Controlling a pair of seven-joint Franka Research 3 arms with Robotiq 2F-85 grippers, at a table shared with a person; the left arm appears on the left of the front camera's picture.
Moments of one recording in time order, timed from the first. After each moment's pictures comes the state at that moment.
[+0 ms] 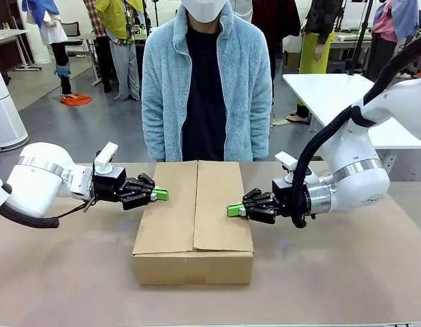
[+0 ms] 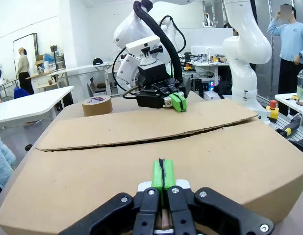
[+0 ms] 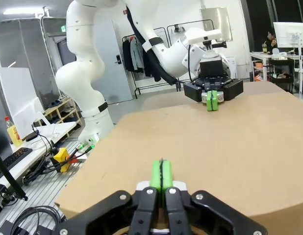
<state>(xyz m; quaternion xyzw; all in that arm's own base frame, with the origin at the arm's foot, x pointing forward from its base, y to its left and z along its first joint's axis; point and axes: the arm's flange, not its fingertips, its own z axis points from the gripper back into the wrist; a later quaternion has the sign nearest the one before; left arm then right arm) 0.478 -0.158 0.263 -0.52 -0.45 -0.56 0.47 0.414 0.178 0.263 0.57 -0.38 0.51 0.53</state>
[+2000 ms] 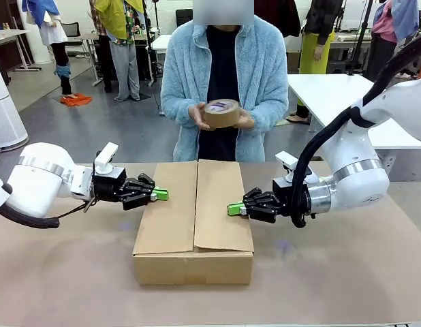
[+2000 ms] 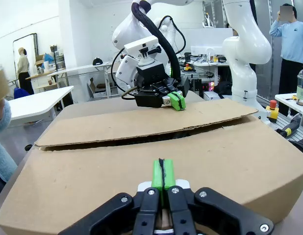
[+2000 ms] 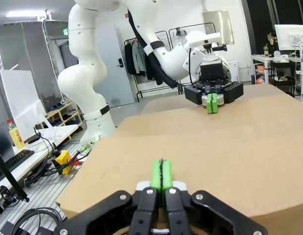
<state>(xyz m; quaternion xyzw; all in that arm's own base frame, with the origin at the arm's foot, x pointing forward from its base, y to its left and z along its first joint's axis) 0.478 -0.158 0.263 -0.52 -0.45 -0.56 0.47 0.416 0.177 0.262 0.58 -0.38 0.50 0.52</state>
